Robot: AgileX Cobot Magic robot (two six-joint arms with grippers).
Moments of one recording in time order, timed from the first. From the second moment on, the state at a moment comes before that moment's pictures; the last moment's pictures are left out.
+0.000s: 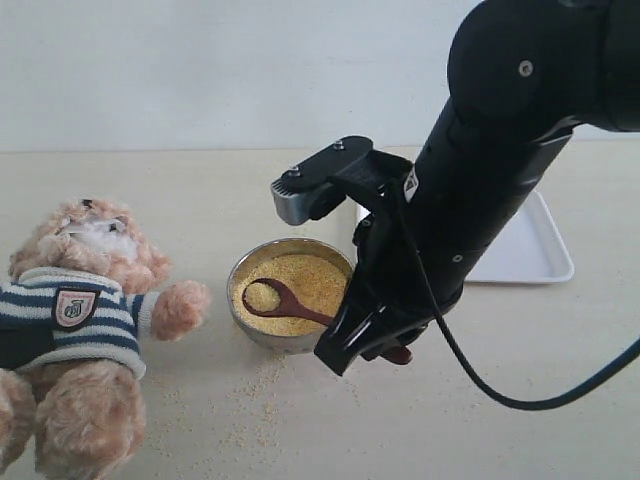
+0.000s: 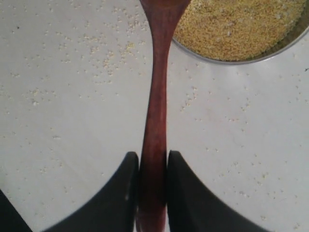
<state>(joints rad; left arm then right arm) 0.58 1.43 -0.24 -1.47 1.10 1.43 0.77 1.58 -1.14 0.20 0.93 -0.28</state>
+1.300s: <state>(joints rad) 0.58 1.43 -0.24 -1.47 1.10 1.43 0.82 1.52 -1.17 0.13 0.89 -0.25</state>
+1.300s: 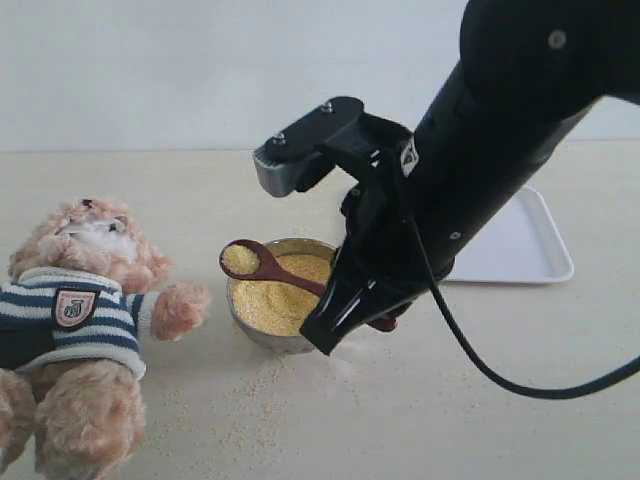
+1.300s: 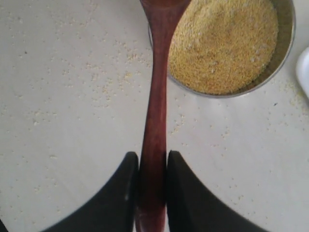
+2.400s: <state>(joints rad) 0.58 1.43 -0.24 -1.47 1.10 1.43 0.97 1.78 -1.61 0.06 1.02 -0.26</state>
